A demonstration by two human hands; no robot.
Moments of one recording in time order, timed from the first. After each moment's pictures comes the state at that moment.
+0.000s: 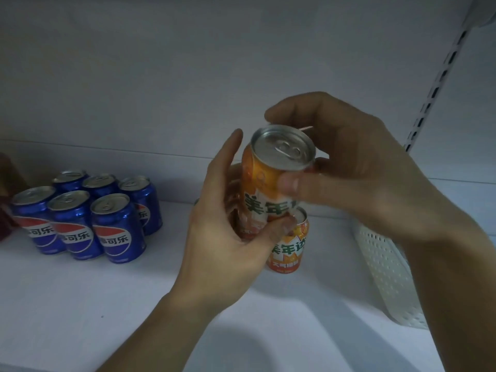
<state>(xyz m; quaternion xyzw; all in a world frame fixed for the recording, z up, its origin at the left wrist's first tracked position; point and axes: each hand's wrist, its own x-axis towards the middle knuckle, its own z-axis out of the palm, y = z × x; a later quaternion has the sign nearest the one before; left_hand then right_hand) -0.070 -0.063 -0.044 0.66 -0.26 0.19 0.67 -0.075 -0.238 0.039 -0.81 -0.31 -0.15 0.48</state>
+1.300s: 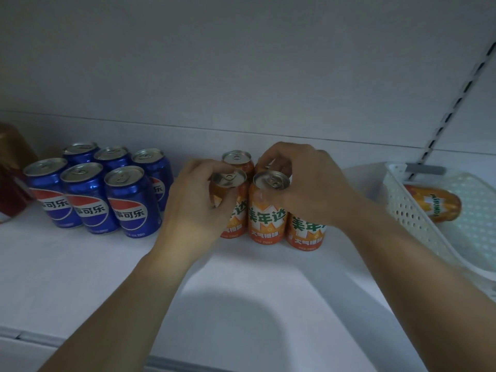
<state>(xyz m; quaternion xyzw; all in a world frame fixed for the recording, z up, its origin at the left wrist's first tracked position) -0.009 0.003 -0.095 0.86 -0.13 0.23 0.43 -0.010 -0.194 -0.046 -0.94 -0.13 -0.12 0.29</state>
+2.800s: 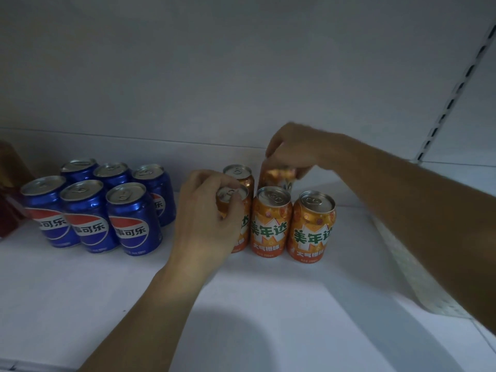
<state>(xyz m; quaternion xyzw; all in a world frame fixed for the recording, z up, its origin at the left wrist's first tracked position) -0.009 -0.005 -0.091 0.84 -0.14 0.26 0.46 0.067 -0.191 0.013 -0.98 -0.03 0.07 0.20</state>
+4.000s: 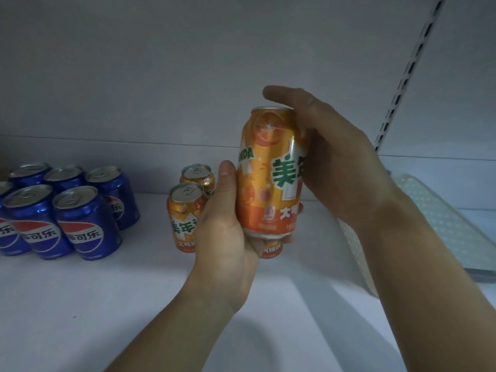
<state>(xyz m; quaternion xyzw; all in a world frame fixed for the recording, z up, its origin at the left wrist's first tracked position) -0.077 -0.103 -0.049 0.45 -0.07 -0.08 0.89 -0.051 -0.242 0.007 -0.68 -0.16 -0.10 0.71</state>
